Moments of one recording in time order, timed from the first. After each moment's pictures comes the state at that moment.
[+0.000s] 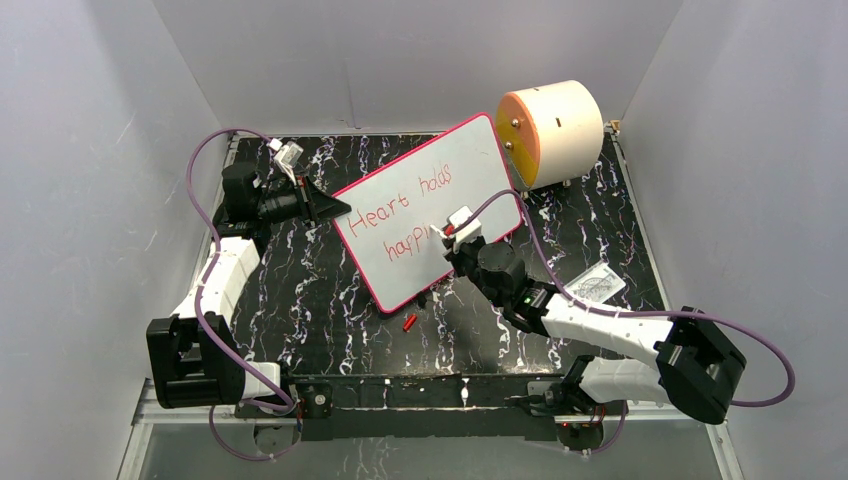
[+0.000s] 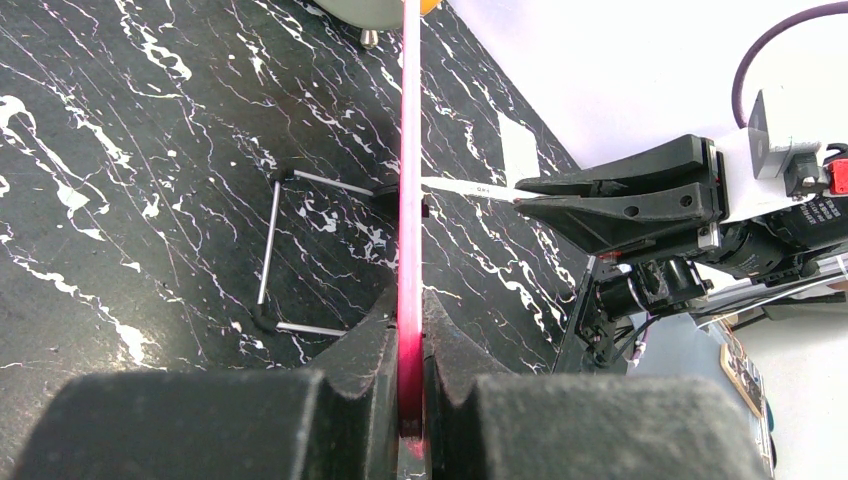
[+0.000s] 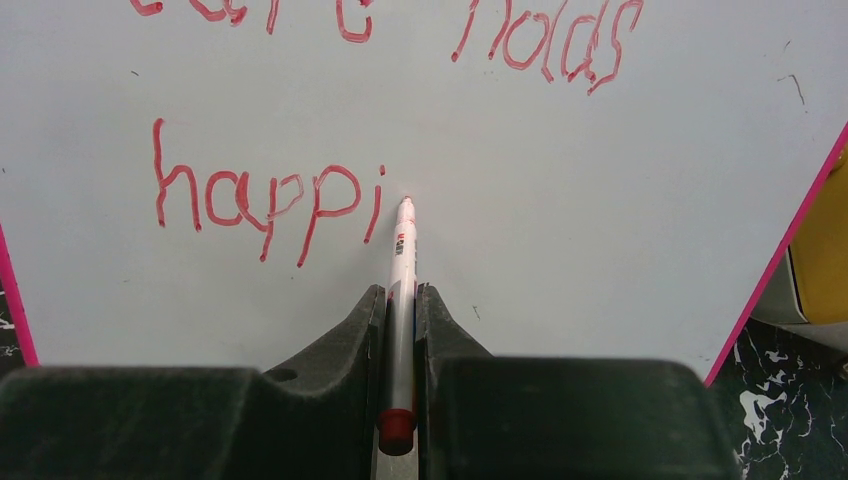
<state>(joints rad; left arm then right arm) 0.04 1.31 0.91 0.01 1.10 -0.28 0.96 1.19 0.59 0.41 0.35 -0.13</state>
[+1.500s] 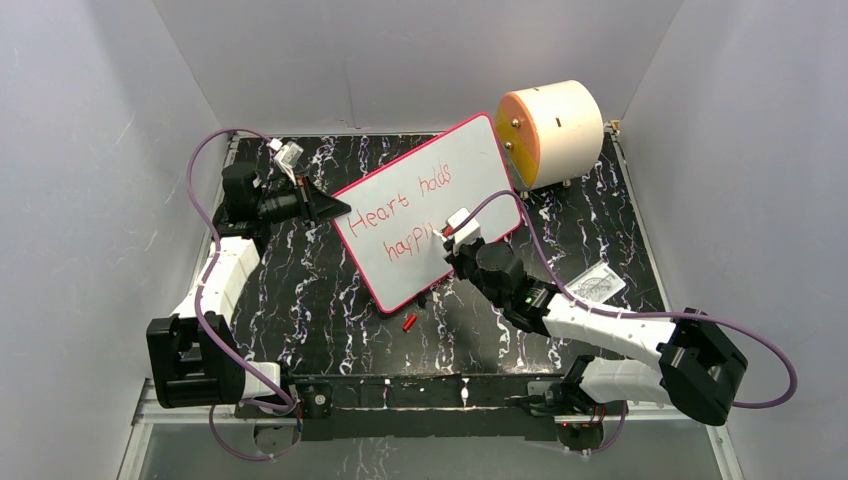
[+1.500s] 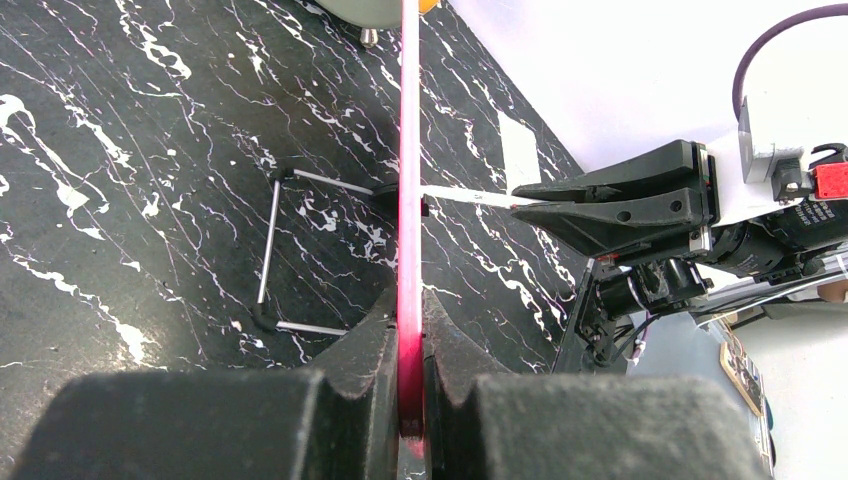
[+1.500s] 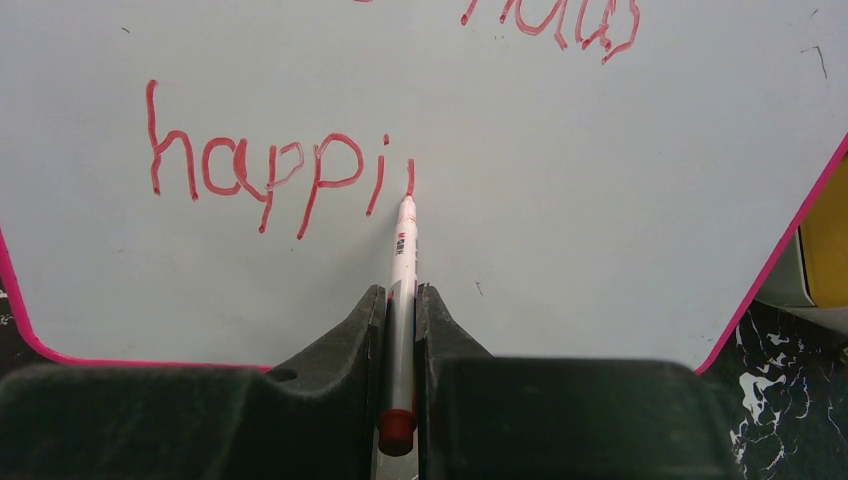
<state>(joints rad) 0.04 1.31 0.91 0.00 1.11 -0.28 0.96 1.18 0.60 0.34 0.34 -0.13</state>
